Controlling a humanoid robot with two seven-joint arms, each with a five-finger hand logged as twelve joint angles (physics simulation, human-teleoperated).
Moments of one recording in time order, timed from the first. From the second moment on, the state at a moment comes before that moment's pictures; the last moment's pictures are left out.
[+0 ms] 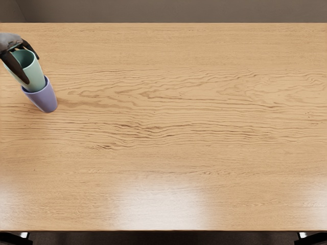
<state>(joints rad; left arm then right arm) -1.37 0.79 -0.13 -1.11 0.86 -0.25 0.61 0.11 0.00 0.09 0.10 0.02 0.07 0.02</state>
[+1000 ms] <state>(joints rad) -1.36 0.62 -0.14 -1.12 0.85 -0.24 0.61 0.11 0.00 0.09 0.10 0.02 0.07 0.02</state>
